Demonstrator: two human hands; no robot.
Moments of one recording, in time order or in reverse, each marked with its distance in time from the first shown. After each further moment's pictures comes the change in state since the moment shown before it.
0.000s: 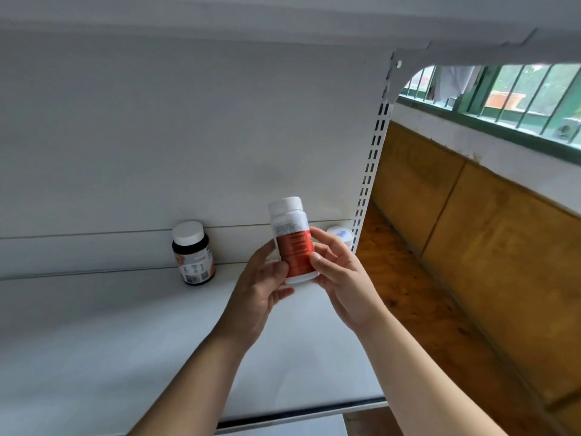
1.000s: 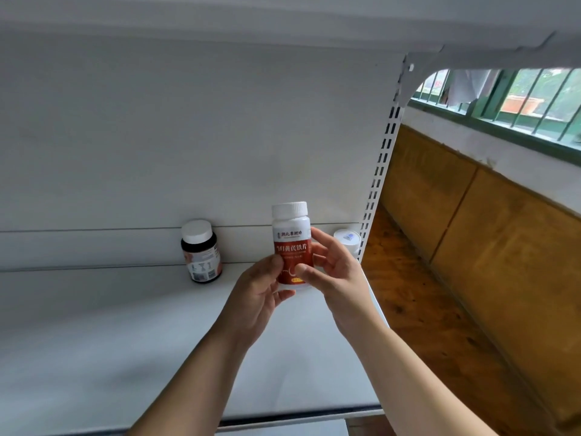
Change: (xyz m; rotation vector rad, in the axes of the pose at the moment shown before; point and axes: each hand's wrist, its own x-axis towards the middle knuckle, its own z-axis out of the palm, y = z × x) left_hand -0.001 0.004 -0.007 -0.039 -0.069 -0.090; right_hand -0.004 0.003 0.017 -0.199 0.071 -0.101
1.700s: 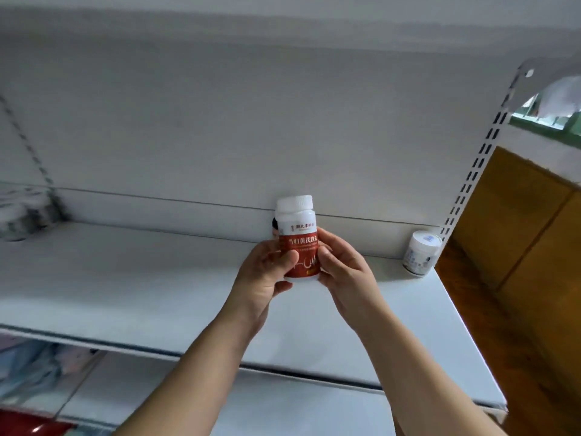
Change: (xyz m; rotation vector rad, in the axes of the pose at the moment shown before) left_hand -0.084 0.050 -0.066 0.131 0.369 0.132; right_hand -0.012 0.014 0.105 0.282 -0.282 0.062
